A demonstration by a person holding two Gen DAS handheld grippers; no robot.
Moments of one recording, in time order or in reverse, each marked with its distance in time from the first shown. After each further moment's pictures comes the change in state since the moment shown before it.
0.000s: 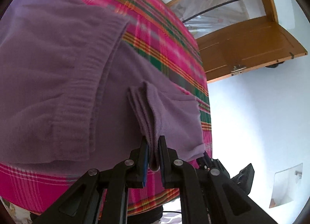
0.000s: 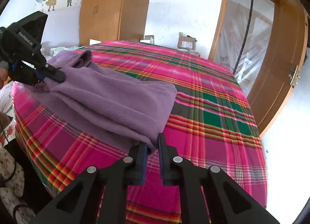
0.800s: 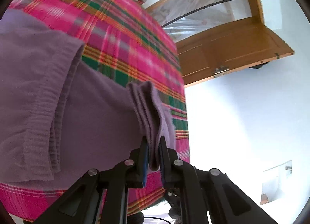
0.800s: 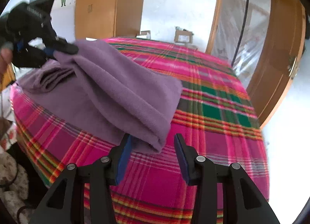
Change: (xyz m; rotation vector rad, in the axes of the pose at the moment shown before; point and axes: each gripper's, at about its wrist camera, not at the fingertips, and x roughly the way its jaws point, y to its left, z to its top) left arm -0.018 -0.038 0.028 0.047 -0.029 -0.152; right arm -0.002 0.005 0.002 0.016 0.022 -0.044
